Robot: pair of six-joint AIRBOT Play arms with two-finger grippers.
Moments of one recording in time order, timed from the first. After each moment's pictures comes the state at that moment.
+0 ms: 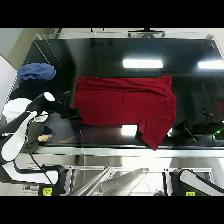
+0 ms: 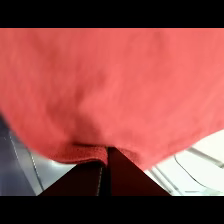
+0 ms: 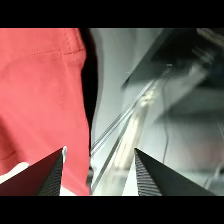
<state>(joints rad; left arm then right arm) 0.04 -1.53 0.97 1.09 -1.13 -1.22 -0.61 -1.26 0.63 -0.94 1.24 1.21</state>
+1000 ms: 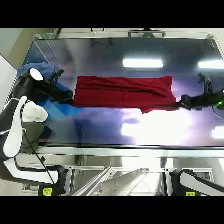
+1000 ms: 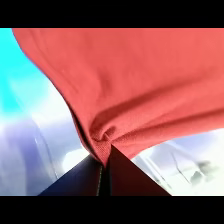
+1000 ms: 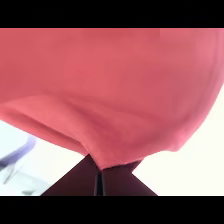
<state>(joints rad) 0.06 -1.58 1.41 1.19 -1.41 -1.37 -0.31 -1.32 1.13 -0.95 1.31 1.19</state>
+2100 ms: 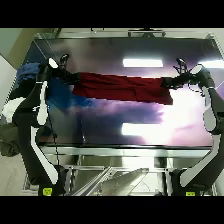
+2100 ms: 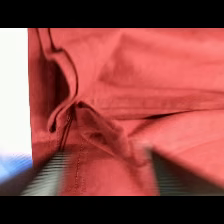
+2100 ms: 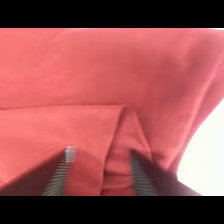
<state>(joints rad) 0.02 -2.11 2.04 1.21 -1.23 -1.43 -0.16 -1.99 1.77 -1.06 1.11 1.22</state>
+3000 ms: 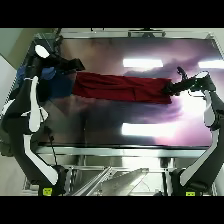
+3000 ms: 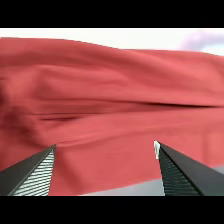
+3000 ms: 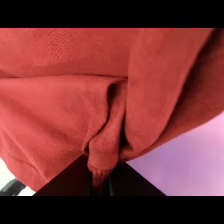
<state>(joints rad) -0.02 -1.94 2.02 1.07 -1.24 -1.45 -0.26 -2.13 1.81 -0.76 1.36 1.14</state>
